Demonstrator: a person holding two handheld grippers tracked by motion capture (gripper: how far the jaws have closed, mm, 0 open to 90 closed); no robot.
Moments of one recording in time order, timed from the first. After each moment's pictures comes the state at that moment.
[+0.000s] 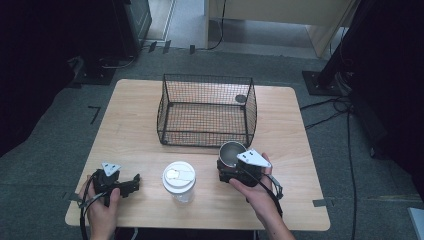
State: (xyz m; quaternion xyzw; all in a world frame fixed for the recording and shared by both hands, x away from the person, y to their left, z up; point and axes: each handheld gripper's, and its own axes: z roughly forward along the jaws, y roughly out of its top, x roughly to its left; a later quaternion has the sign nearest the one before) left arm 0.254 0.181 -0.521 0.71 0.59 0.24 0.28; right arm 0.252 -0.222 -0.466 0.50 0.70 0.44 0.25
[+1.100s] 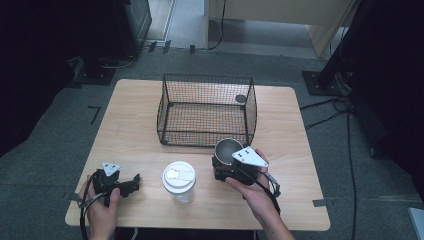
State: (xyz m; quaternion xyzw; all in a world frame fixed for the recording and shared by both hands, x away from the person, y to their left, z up) left arm 0.254 0.181 -0.521 0.72 0.59 0.24 0.28; right arm 0.249 -0.209 -0.446 0.47 0.70 0.47 0.27
